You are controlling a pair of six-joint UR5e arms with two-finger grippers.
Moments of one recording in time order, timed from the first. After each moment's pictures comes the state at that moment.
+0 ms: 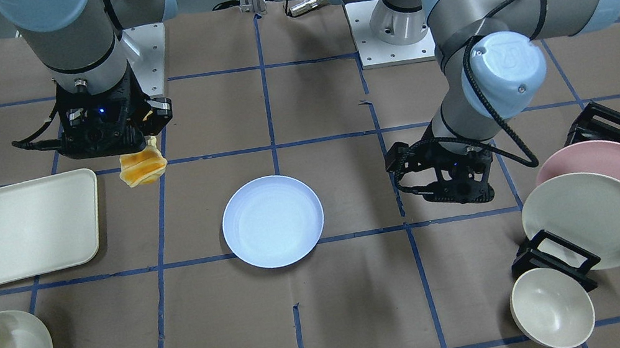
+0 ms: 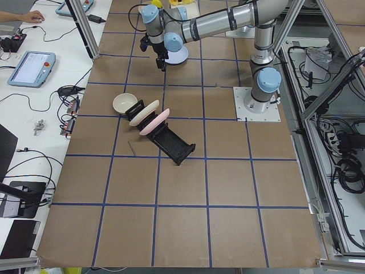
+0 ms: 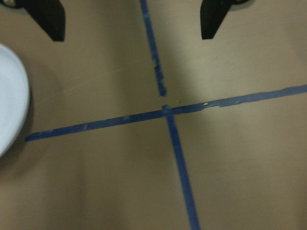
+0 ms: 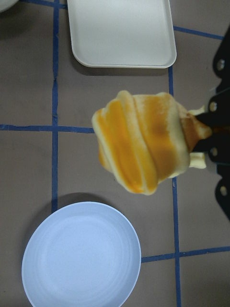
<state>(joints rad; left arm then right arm) -1.56 -1.81 -1.60 -1.46 1.59 0.21 1.73 -1.48 1.55 -1.50 -1.63 0.13</state>
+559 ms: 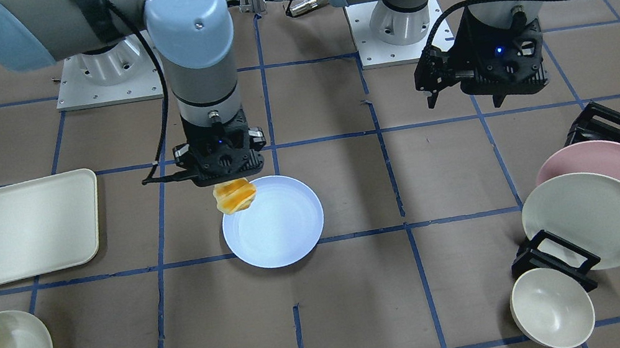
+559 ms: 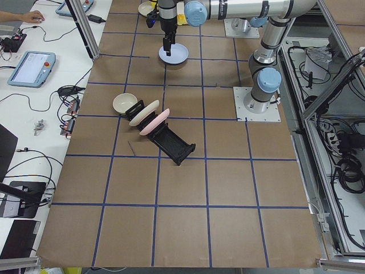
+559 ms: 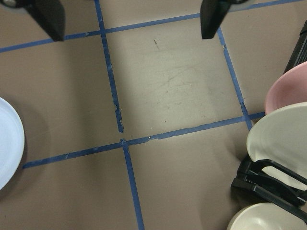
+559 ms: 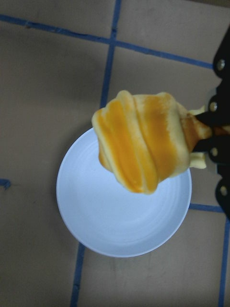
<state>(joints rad) -1.52 -1.58 -1.59 -1.56 1.62 0.25 1.93 -1.30 1.55 -1.79 -1.64 0.18</state>
